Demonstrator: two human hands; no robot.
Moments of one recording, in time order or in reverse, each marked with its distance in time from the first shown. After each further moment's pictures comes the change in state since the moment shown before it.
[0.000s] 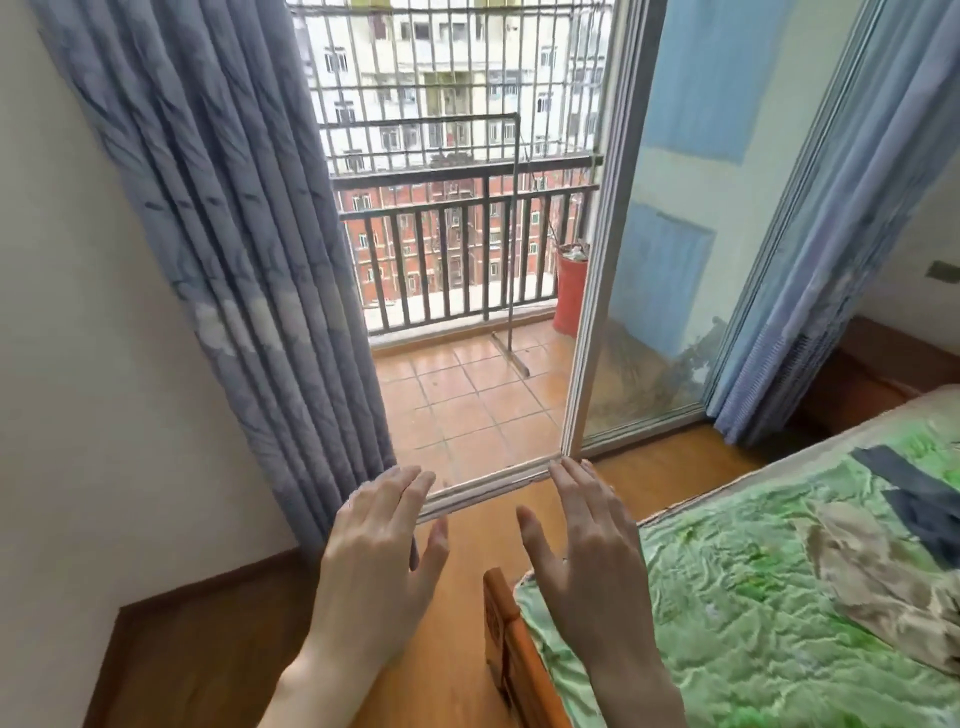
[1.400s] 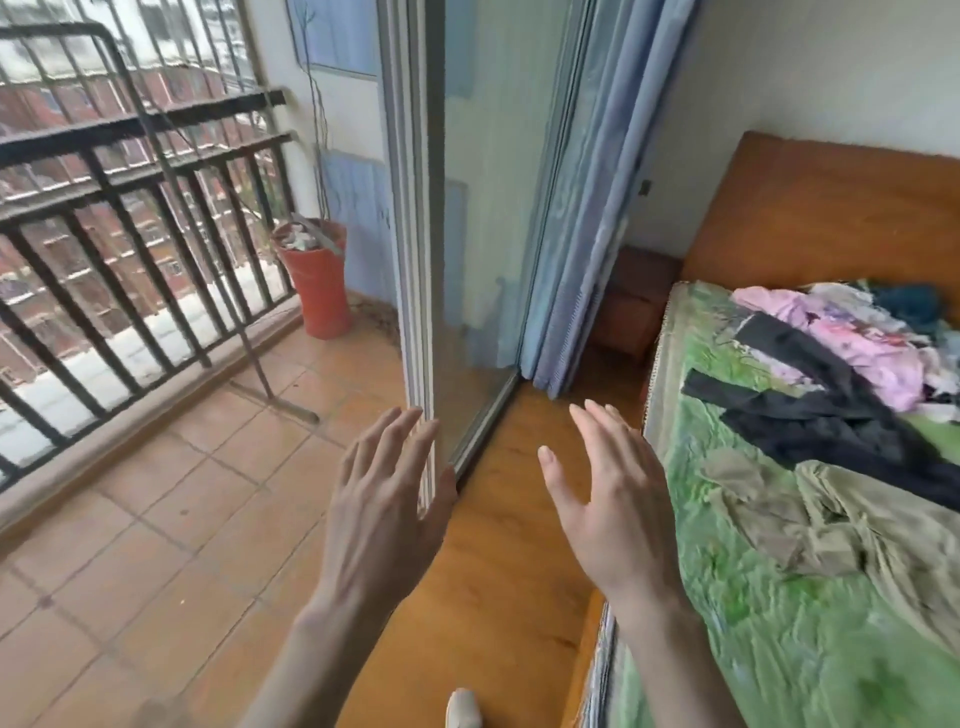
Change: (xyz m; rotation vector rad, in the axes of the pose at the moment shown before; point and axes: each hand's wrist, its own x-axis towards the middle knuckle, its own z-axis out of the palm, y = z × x) left_hand 0.598 -0.096 0.386 -0.382 -0.326 0.591; right_hand 0.504 0.157 0.197 -0.458 0.280 0.558
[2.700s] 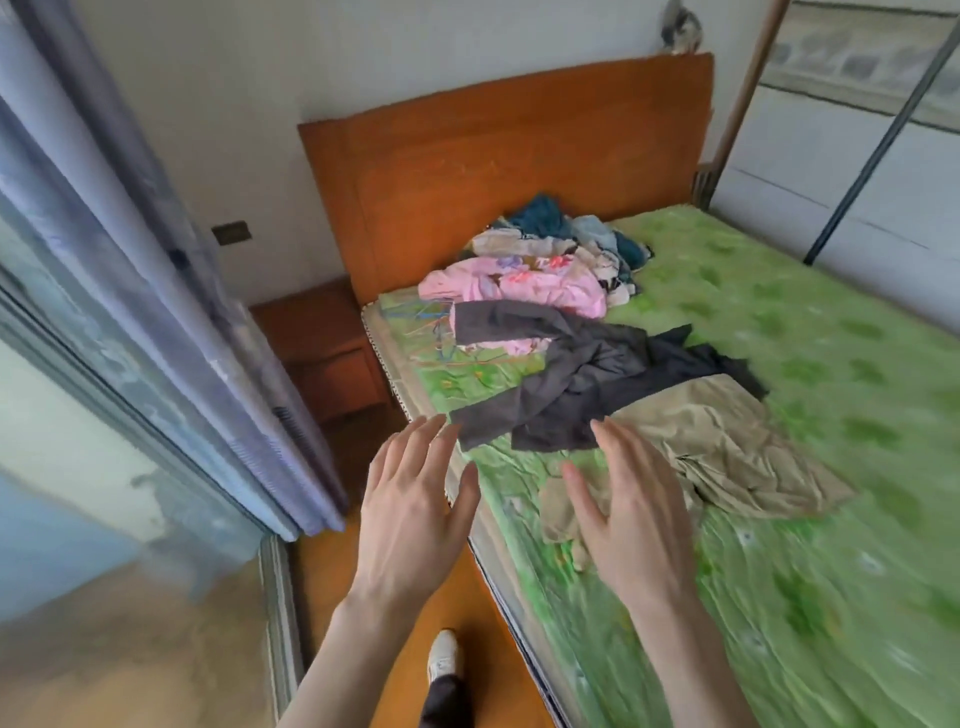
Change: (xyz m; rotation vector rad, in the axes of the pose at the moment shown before) left_hand 0.476 0.270 0.405 -0.430 -0.296 0.776; right_hand 0.266 0.406 0.044 -0.372 0.364 0.801
